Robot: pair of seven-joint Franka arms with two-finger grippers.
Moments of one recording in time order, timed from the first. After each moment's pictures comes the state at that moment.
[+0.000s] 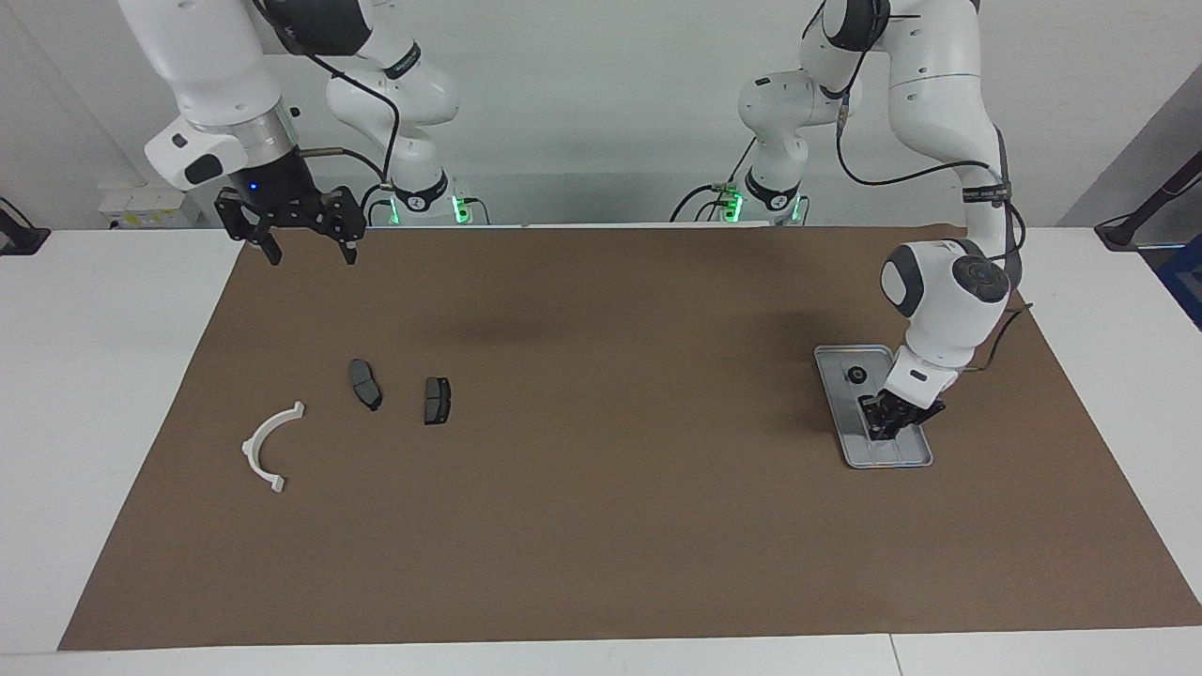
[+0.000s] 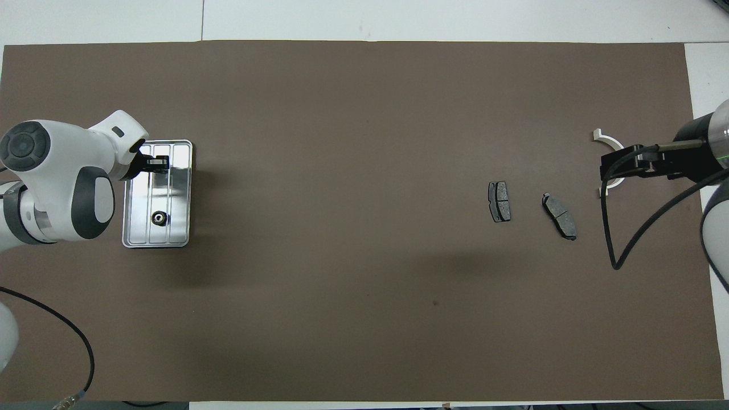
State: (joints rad) left arm 0.11 0.36 -0.11 -1.99 0.05 2.50 0.02; right arm 0.02 -0.07 0.02 -1.62 -0.01 1.62 0.06
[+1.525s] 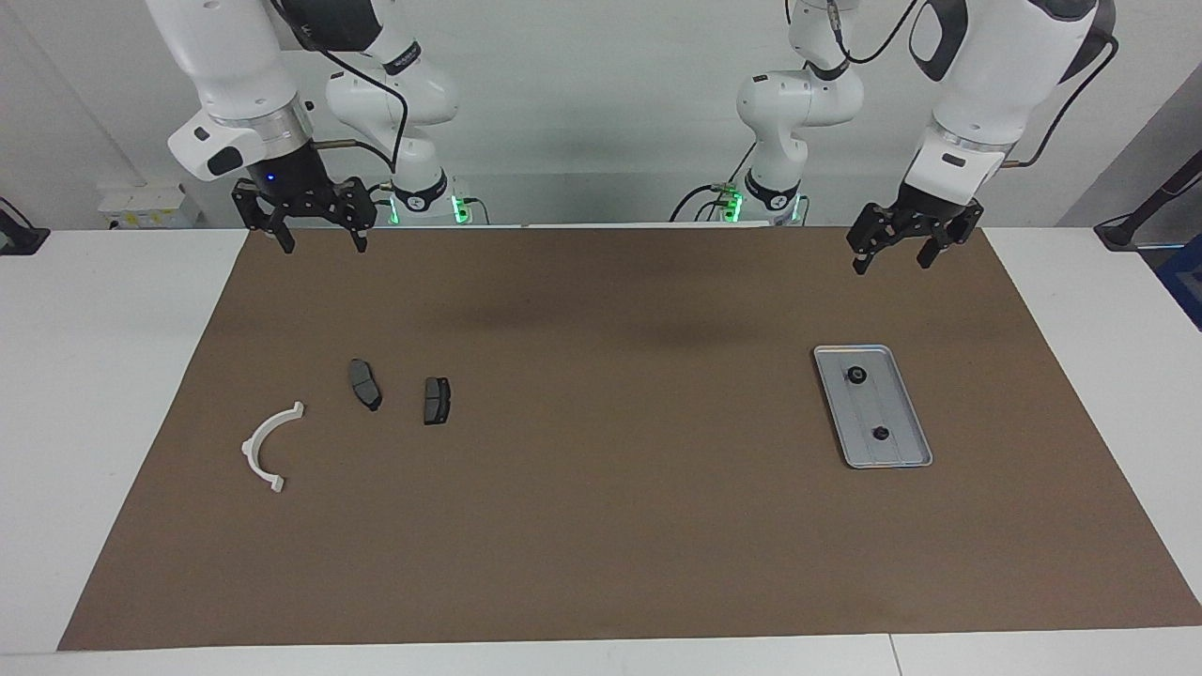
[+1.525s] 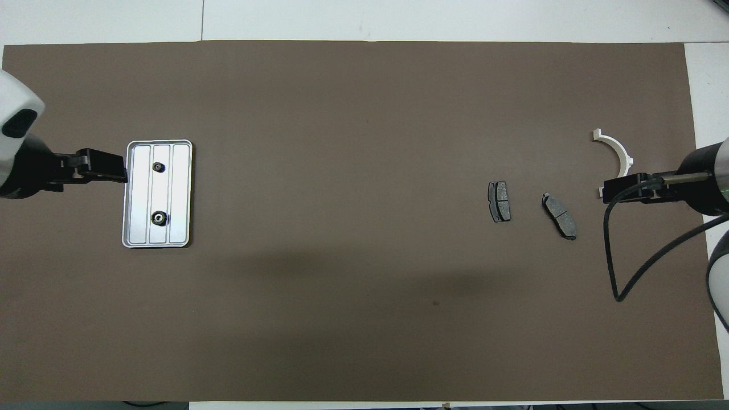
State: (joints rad) left arm -0.03 -0.07 -0.13 -1.70 -0.02 1.70 -0.19; right arm 0.03 -0.13 0.03 -1.76 -0.01 1.65 0.06
